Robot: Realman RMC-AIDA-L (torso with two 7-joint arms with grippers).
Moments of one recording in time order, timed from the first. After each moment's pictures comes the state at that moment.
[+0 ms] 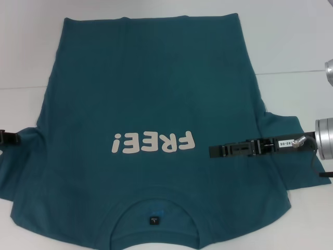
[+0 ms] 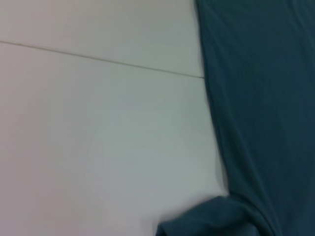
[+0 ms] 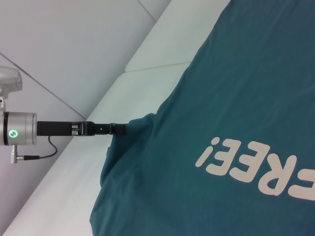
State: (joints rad) left arm -0.71 -1.91 0.67 0.57 2.56 0.93 -2.43; right arm 0.63 2.03 -0.71 -0.69 -2.14 -1.50 2.10
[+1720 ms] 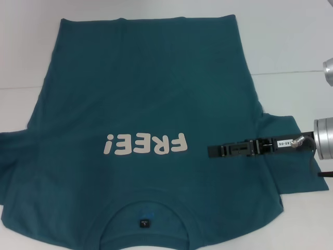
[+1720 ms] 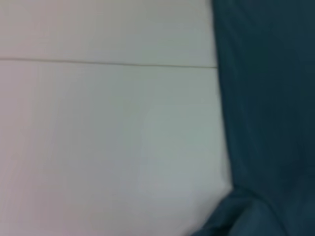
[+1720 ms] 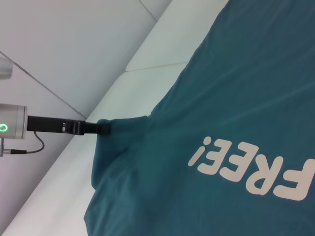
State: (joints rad) left arm -0.68 -1.99 0.80 0.87 2.82 1.04 -2.66; right arm 0.64 2.03 -0.72 -0.69 -2.14 -1.50 2.10
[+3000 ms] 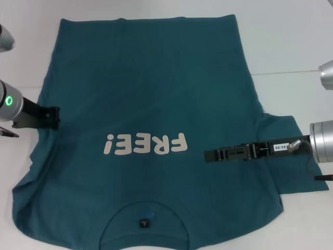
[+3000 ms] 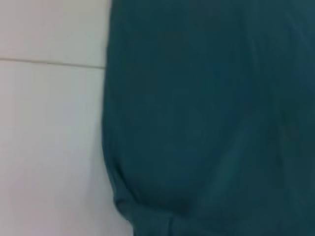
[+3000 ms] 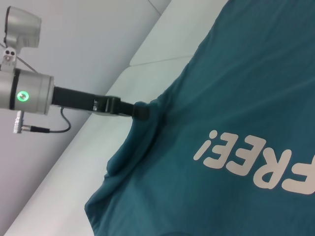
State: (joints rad) left arm -0.93 -2.01 0.89 0.67 2.86 1.03 -2.94; right arm 0.64 2.03 -0.72 -0.66 -2.15 -1.50 2.09
